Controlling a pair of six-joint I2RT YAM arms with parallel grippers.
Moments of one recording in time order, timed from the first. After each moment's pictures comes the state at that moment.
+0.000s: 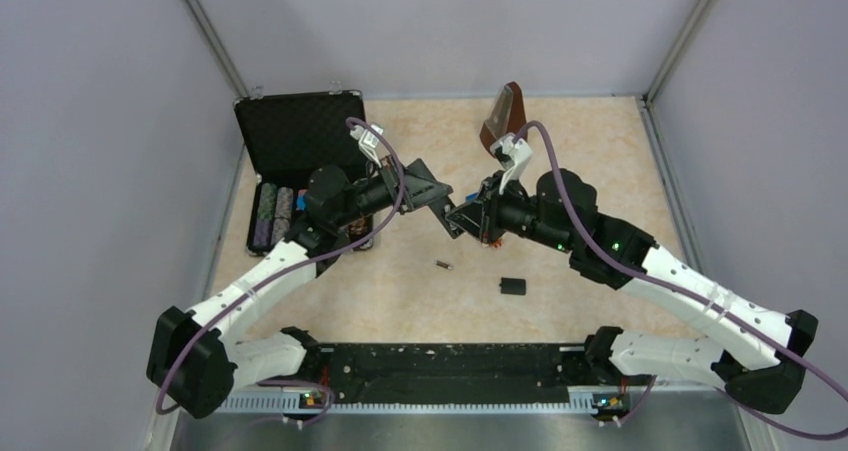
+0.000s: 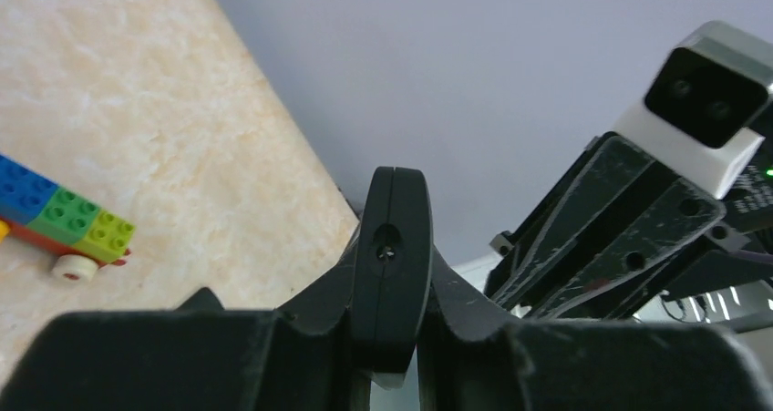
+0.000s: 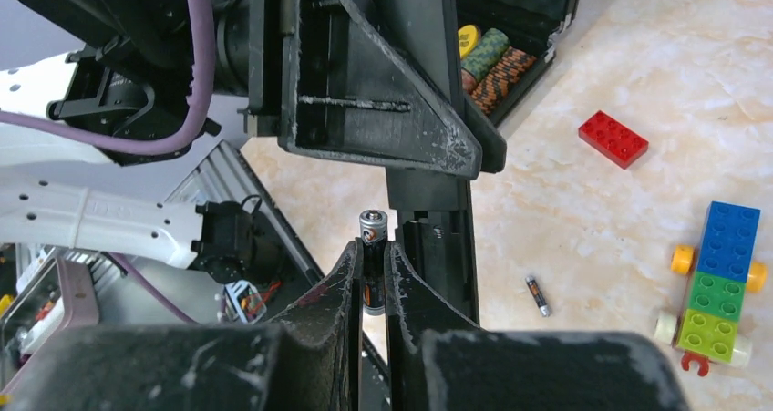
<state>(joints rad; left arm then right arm) -0.56 1.13 0.78 0.44 0.57 -1.05 0.96 1.01 1.12 -0.32 -0.03 0.44</state>
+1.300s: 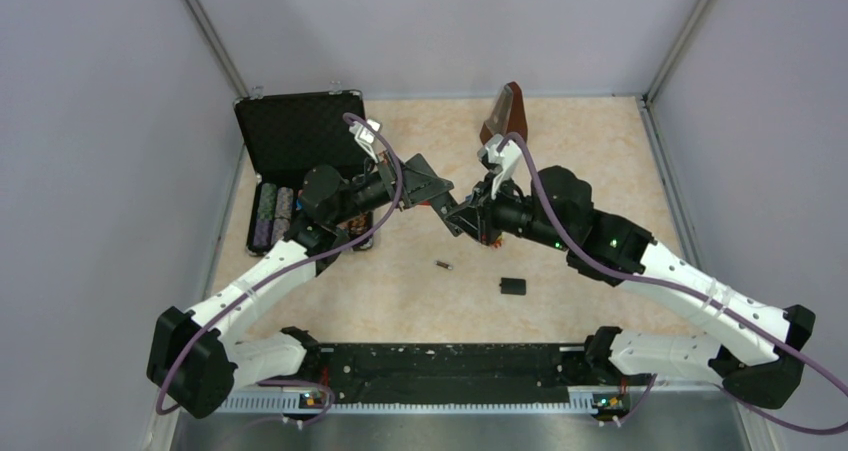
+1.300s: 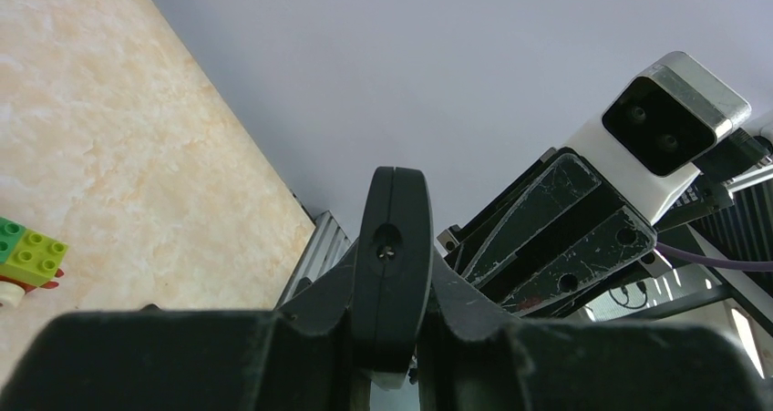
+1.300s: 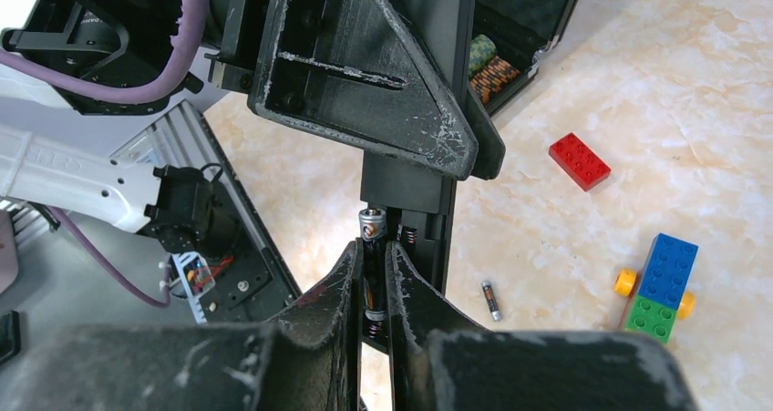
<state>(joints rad) -0.56 1.14 0.80 0.56 0.62 -1.18 0.99 1.04 1.16 -0.36 -0.05 0.26</state>
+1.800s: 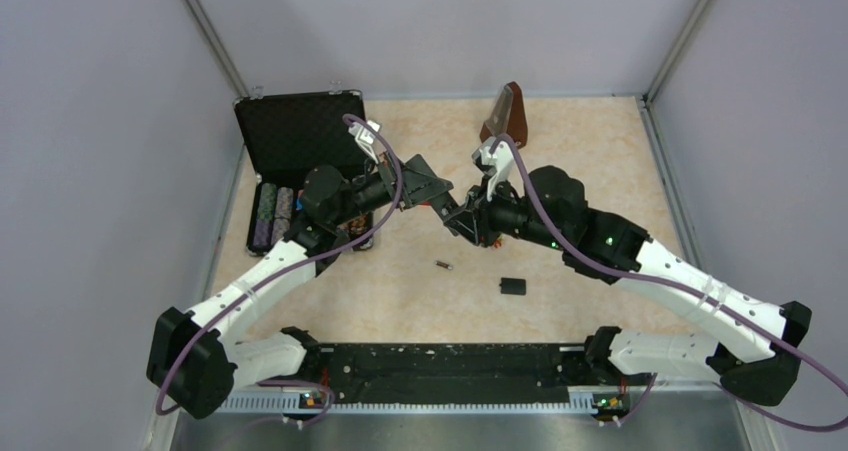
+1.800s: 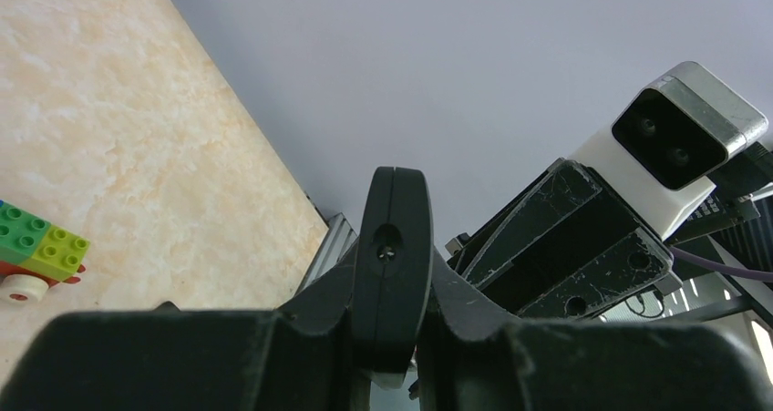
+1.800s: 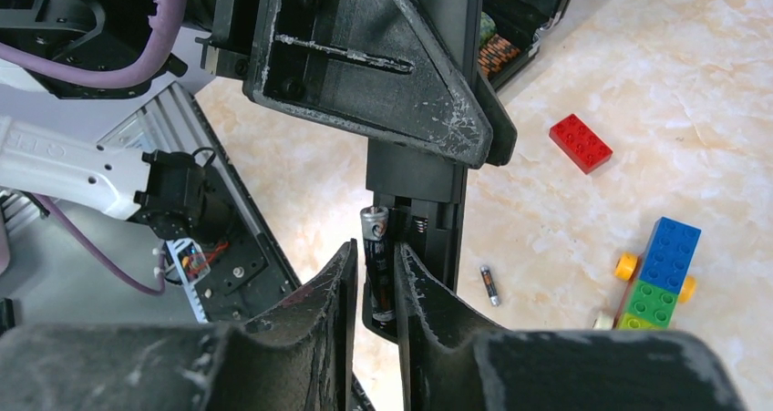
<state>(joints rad) -0.56 1.13 0.80 0.54 0.60 -1.15 0.99 1.06 1.17 -0.40 -0.04 0.25</state>
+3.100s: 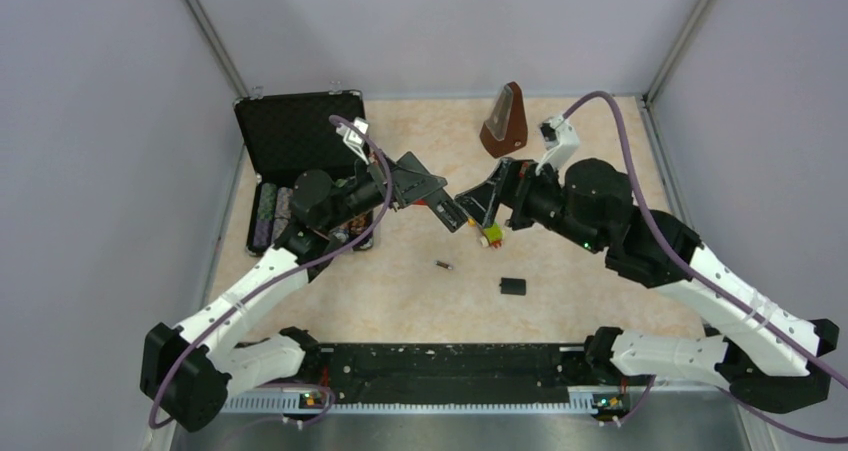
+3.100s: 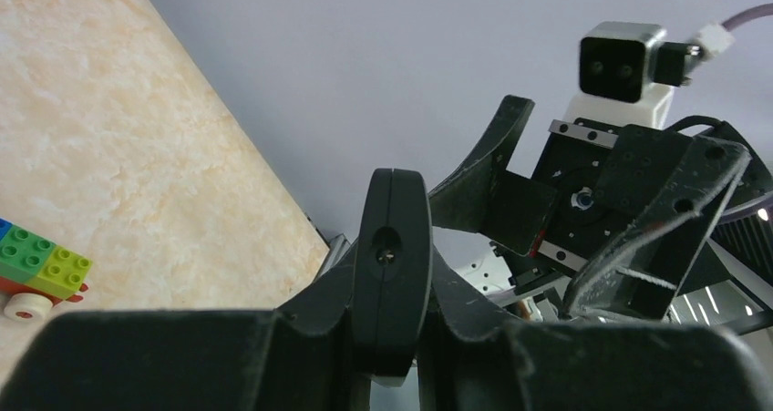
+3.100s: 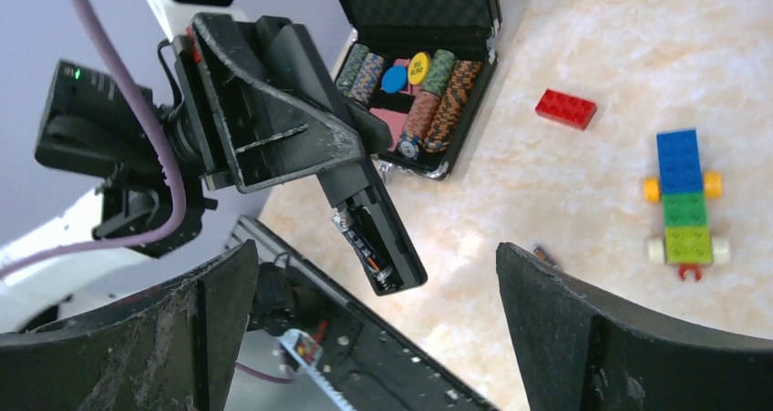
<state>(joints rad) -0.56 1.07 0.80 0.50 0.56 -1.13 1.01 1.00 1.35 -0.60 0.21 0.63</state>
